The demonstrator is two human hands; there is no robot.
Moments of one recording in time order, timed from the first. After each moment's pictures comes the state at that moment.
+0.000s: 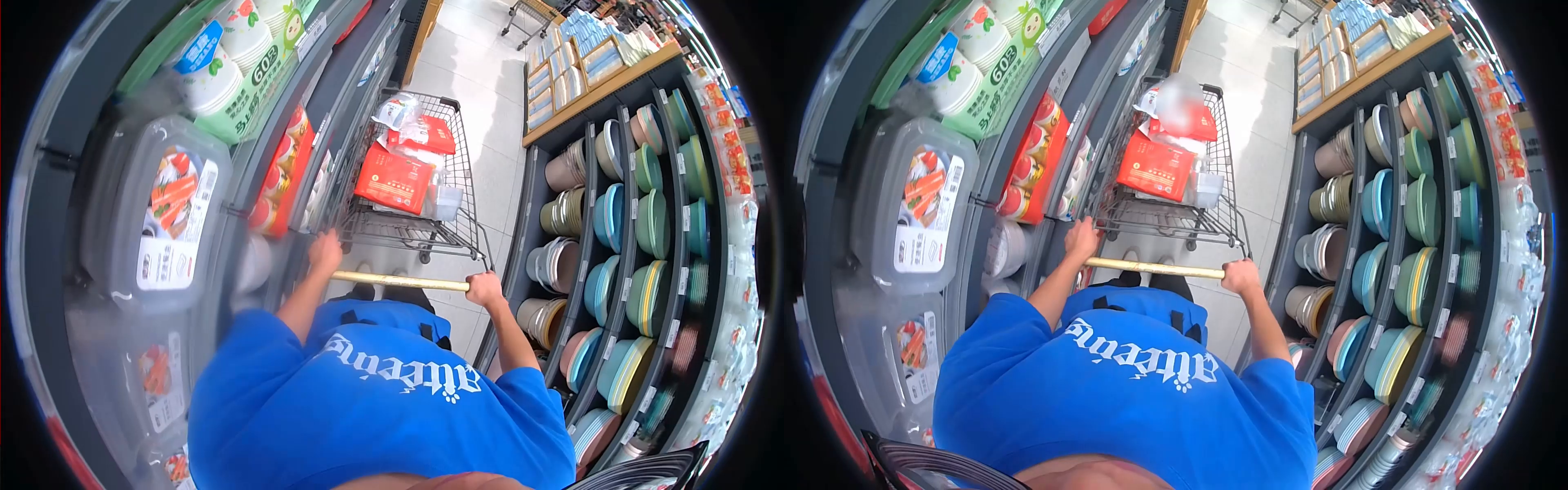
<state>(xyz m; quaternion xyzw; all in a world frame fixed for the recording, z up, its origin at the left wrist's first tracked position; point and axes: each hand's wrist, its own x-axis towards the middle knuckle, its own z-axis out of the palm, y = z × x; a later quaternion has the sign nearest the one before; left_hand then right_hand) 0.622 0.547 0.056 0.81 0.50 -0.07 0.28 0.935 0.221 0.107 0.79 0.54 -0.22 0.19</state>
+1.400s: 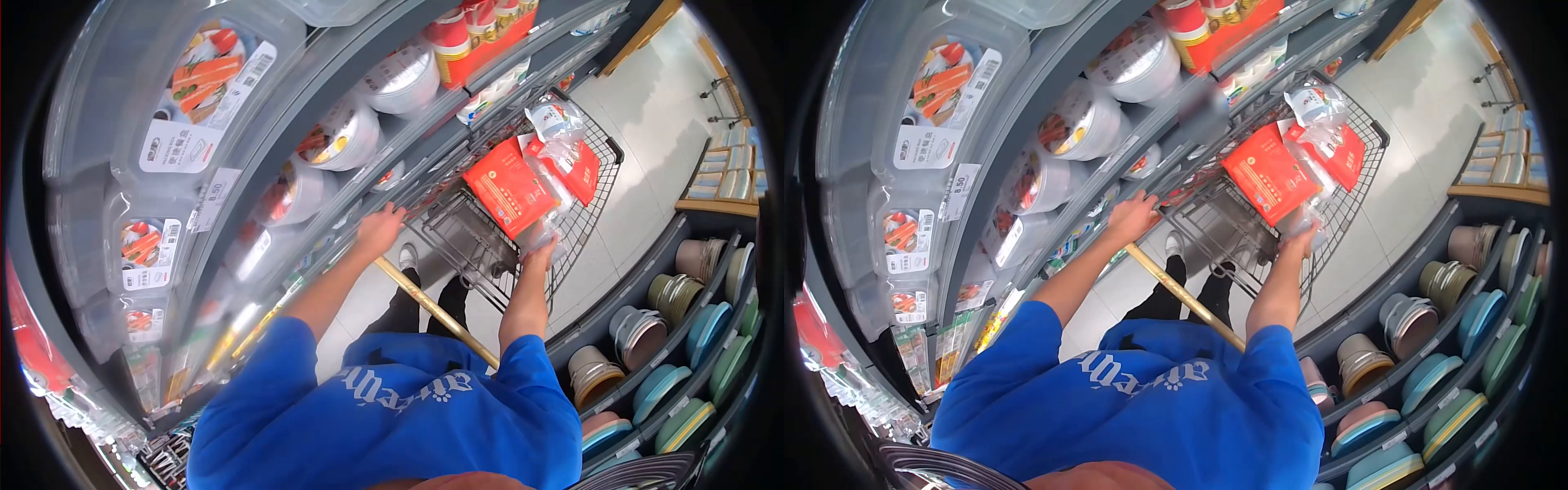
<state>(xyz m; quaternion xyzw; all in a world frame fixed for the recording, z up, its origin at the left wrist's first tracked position) 0.396 0.402 0.034 0.79 0.54 -0.13 0.25 0.801 0.328 -0.107 0.72 -0.42 -0.27 -0.49</state>
